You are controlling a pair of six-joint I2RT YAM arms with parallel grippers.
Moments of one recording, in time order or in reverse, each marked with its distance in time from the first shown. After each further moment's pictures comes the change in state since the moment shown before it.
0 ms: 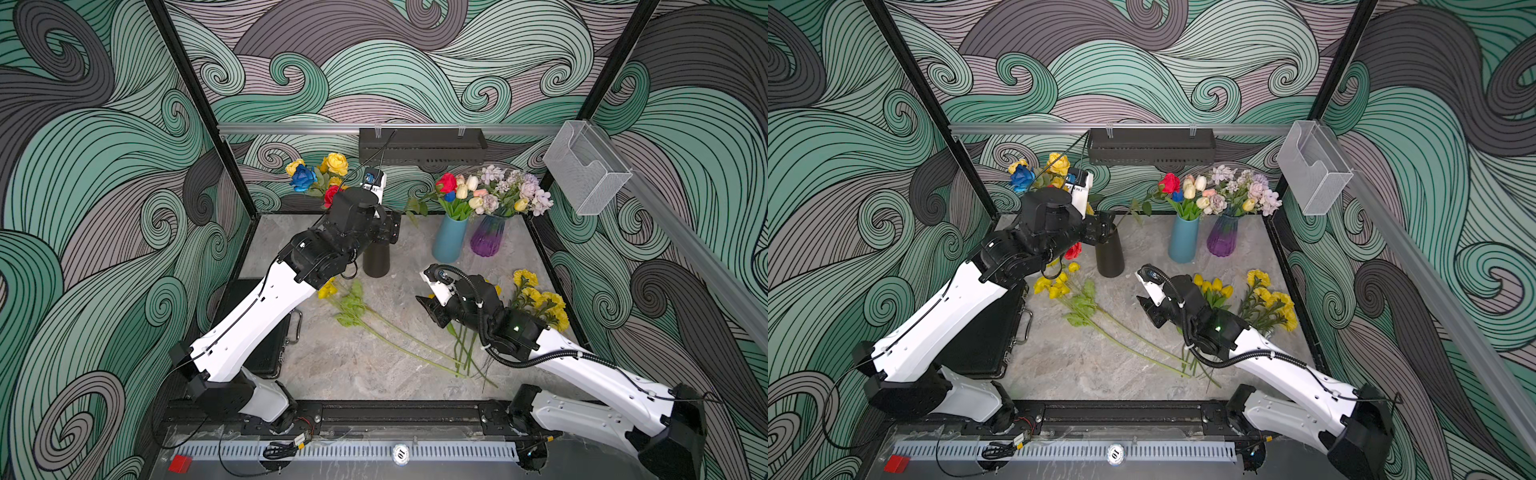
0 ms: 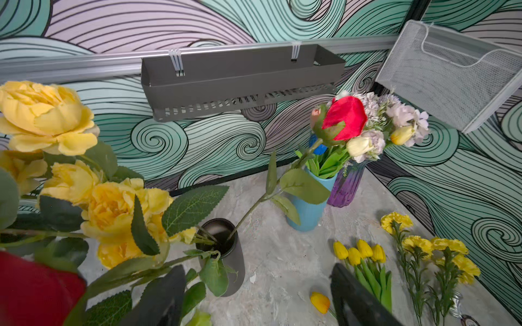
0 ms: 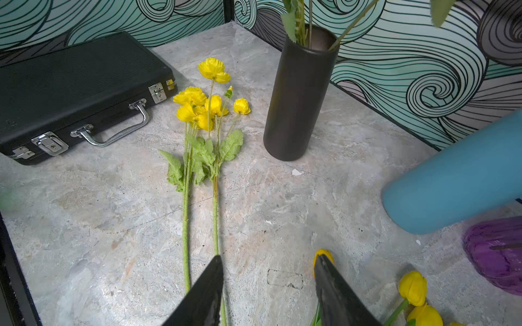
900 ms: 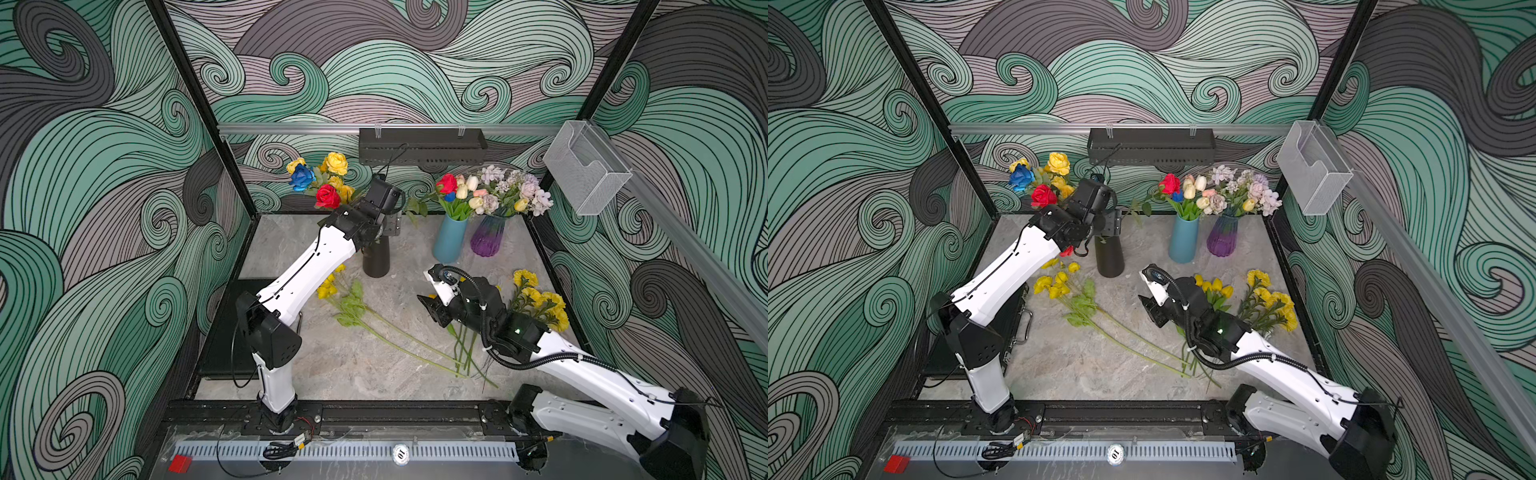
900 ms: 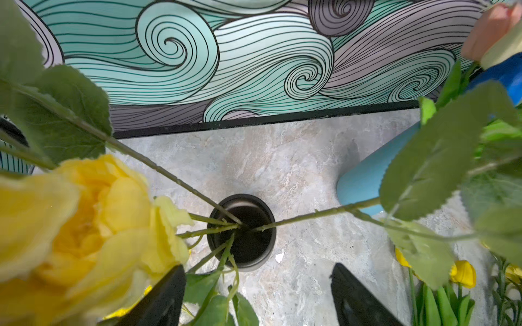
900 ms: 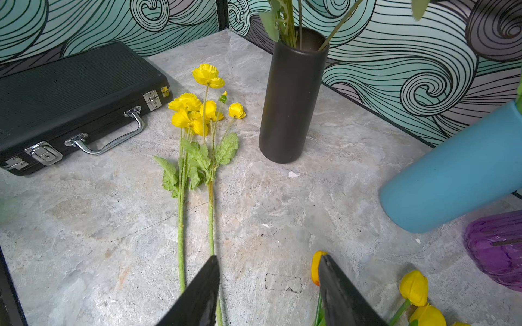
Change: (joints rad) left arm 0.116 0.372 0.194 -0.174 -0.020 -0.163; right arm -0.019 -0.012 -0.040 0.052 -0.013 0.015
